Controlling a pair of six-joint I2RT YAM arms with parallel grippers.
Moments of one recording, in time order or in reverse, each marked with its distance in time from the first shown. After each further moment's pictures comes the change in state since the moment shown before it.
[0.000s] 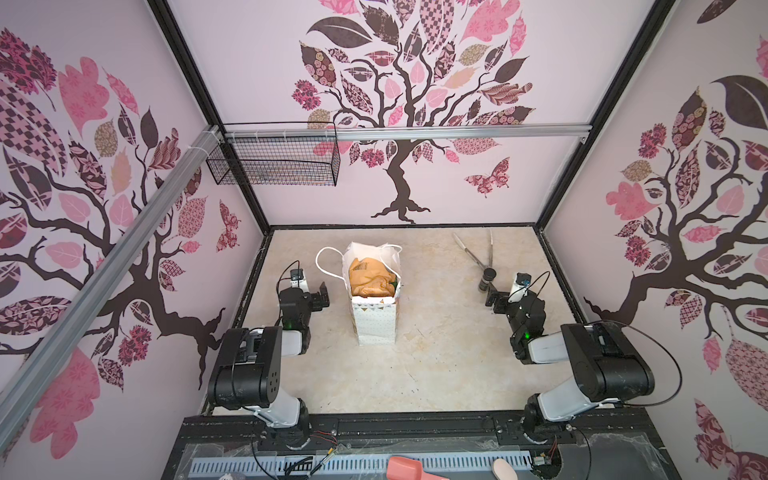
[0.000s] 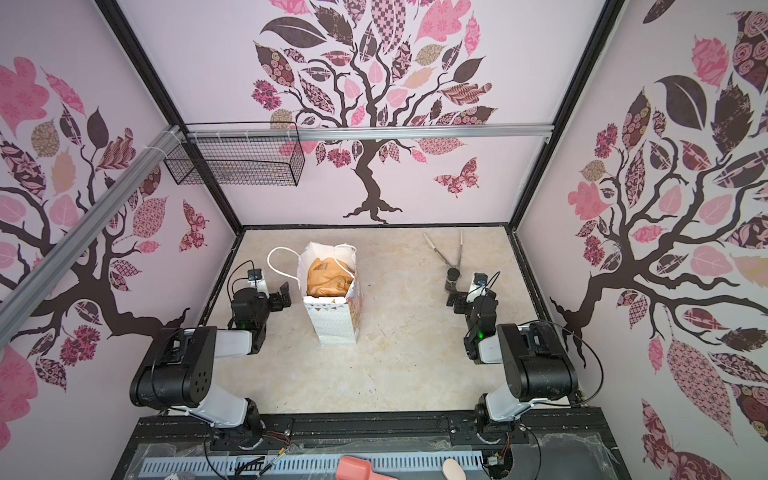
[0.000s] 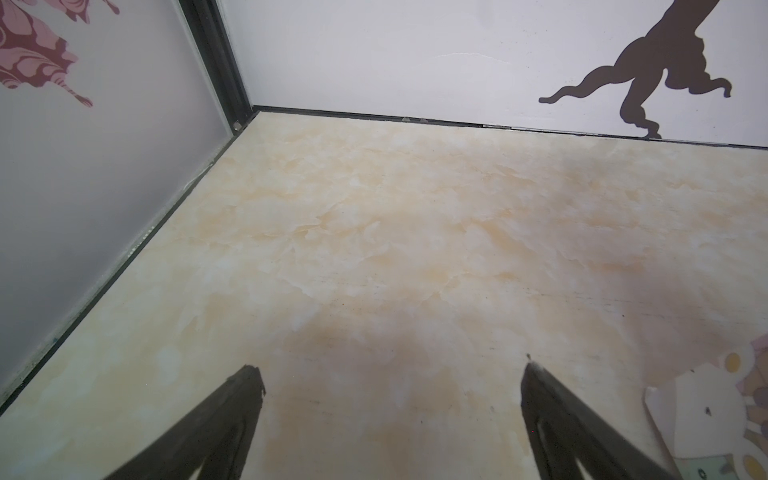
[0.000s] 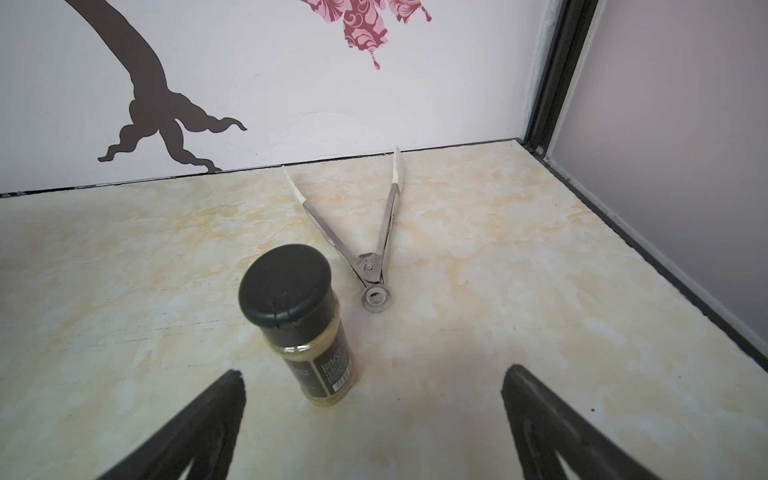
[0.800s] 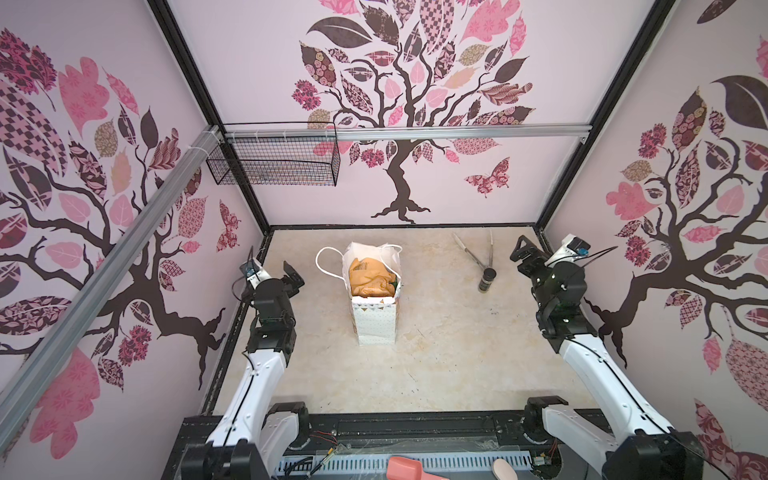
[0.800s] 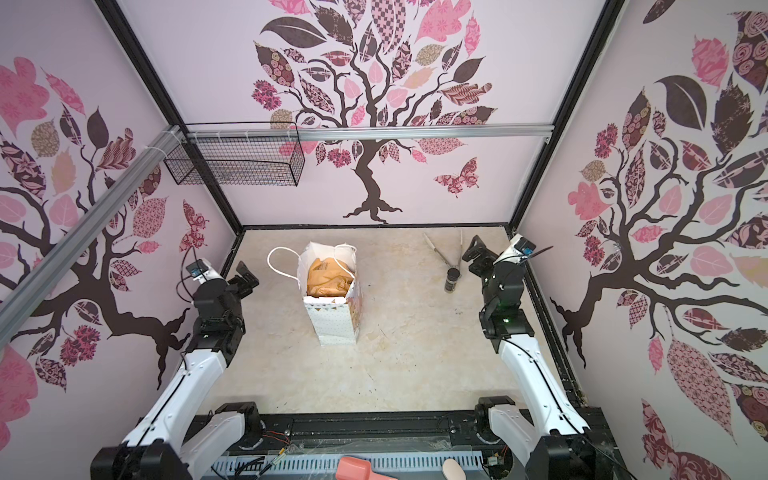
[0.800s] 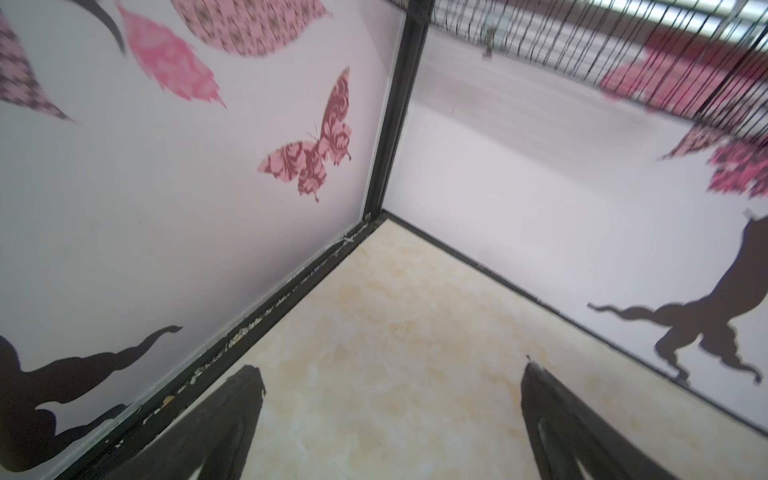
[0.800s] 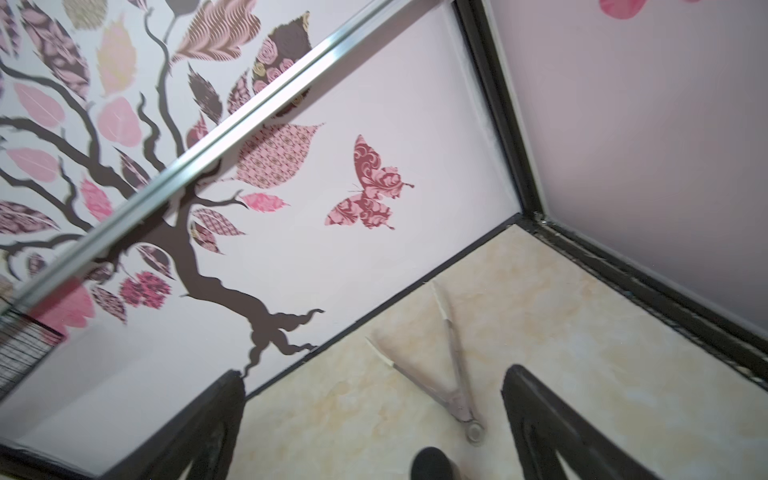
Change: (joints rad) left arm -0.003 -0.645 0.217 -0.702 -0.367 -0.327; right arm 0.015 -0.548 0.513 -0.907 0.071 0.515
